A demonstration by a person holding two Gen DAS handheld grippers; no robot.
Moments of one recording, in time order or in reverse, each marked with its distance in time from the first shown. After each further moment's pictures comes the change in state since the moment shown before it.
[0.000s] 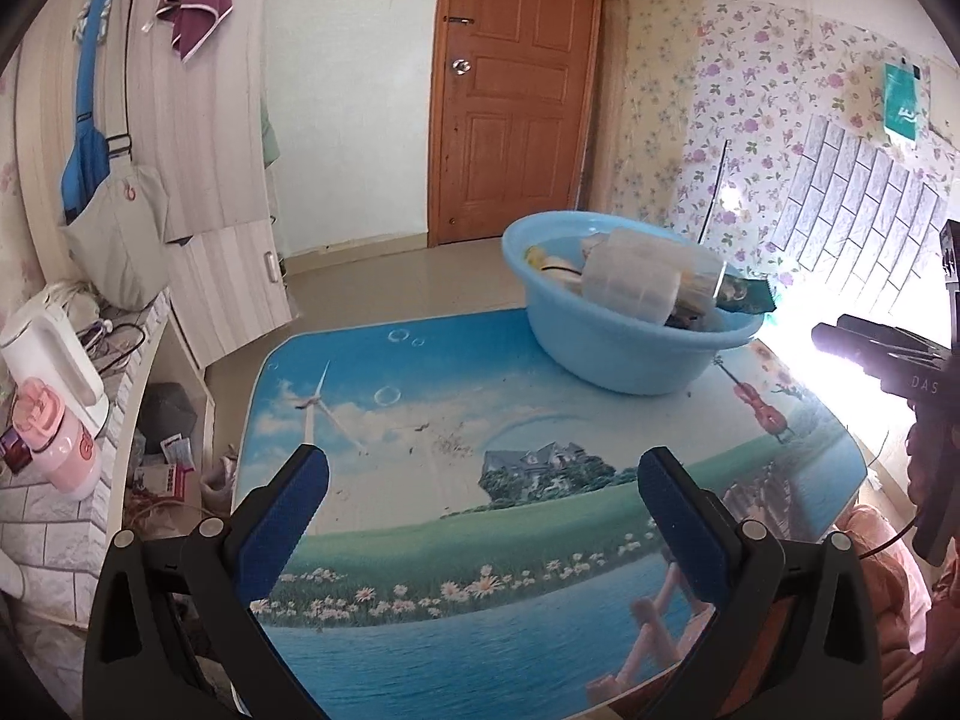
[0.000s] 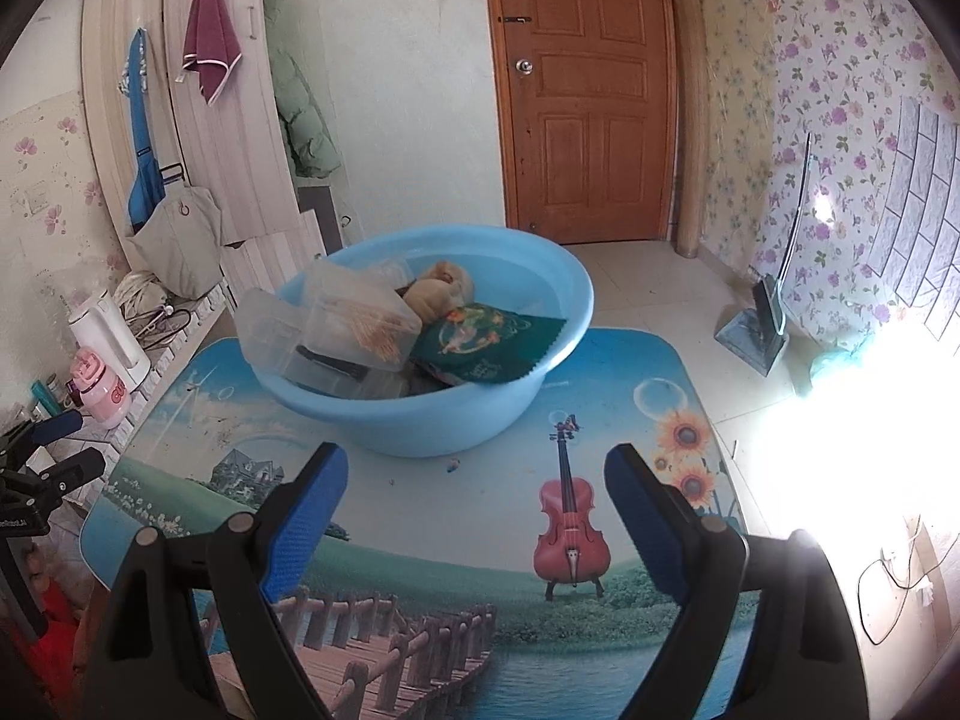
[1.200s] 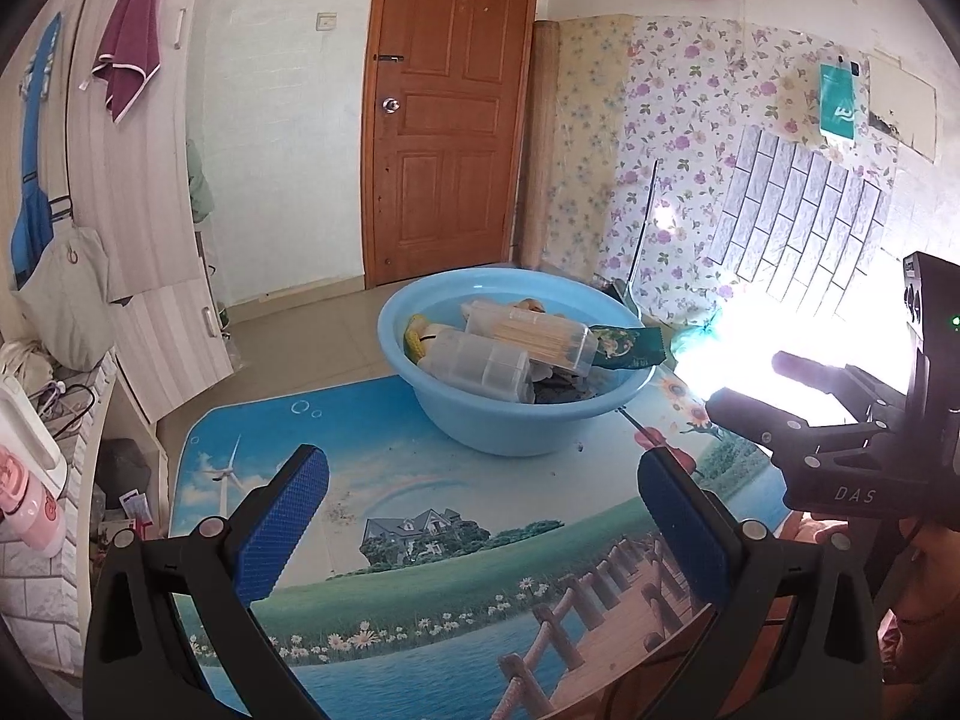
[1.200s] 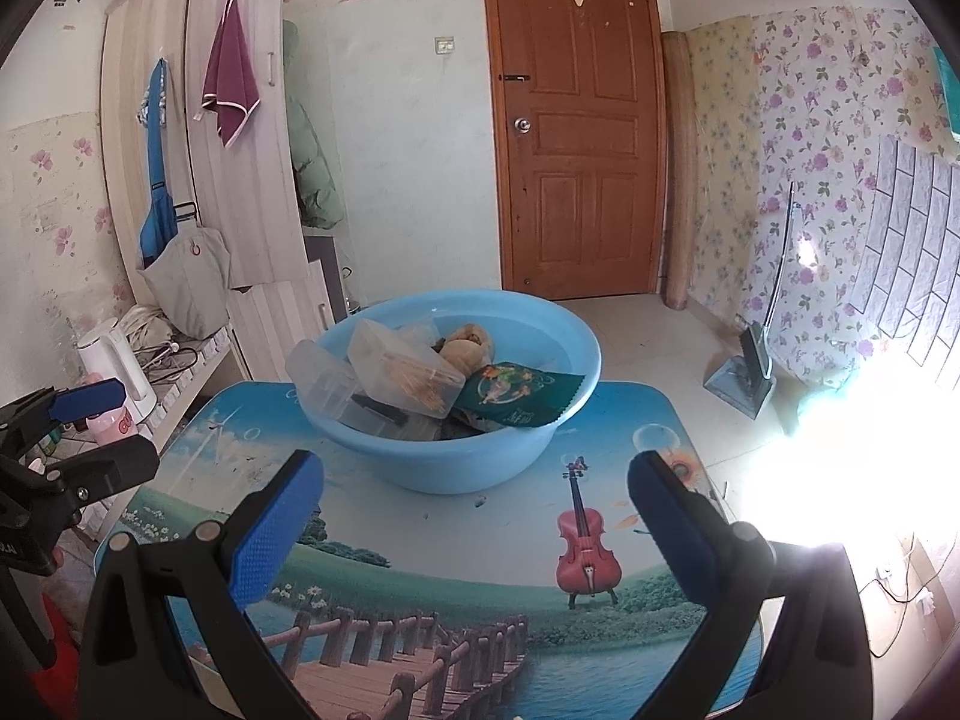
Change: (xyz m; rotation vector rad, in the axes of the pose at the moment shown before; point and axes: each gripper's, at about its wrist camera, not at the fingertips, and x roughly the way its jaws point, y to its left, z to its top) left arm -0.017 -0.064 0.033 0.064 -0.069 -0.118; right arm -0.037 0.025 0.001 -0.006 -0.131 -0.027
